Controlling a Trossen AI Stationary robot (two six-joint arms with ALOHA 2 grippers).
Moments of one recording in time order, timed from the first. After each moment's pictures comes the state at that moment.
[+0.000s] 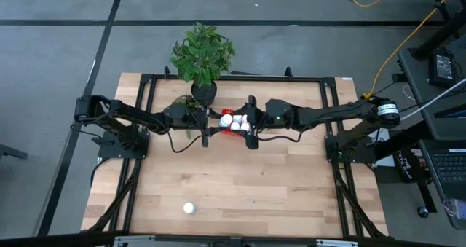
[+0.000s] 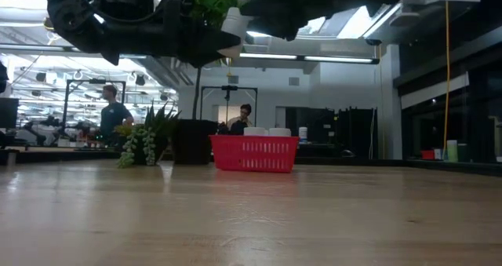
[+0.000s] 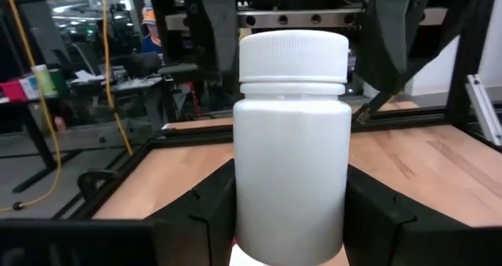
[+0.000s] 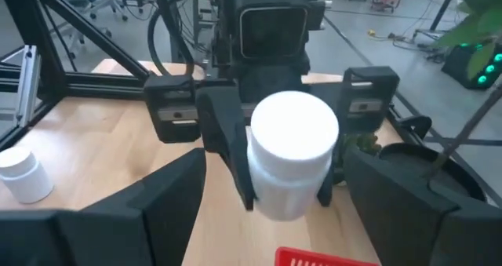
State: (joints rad) left arm 0.17 1.42 0.46 0.97 0.11 0.10; right arm -0.04 1.52 0.98 0.31 0.01 -0.09
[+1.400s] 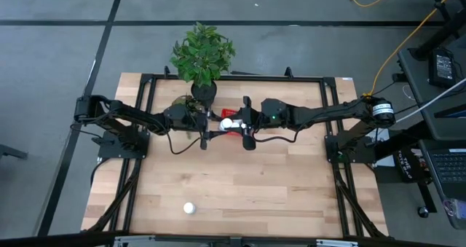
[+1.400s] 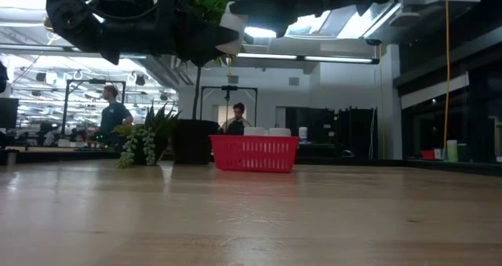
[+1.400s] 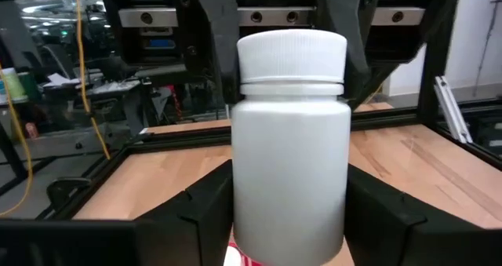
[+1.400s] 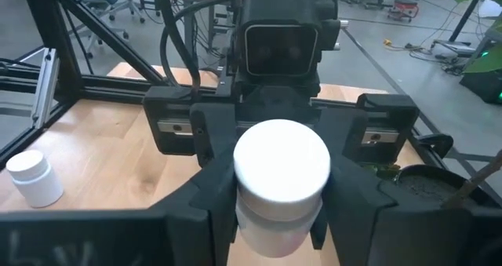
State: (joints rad) left arm 0.14 1.42 0.46 0.97 0.16 0.10; right arm -0.04 1.58 1.04 0.32 -0.05 -0.11
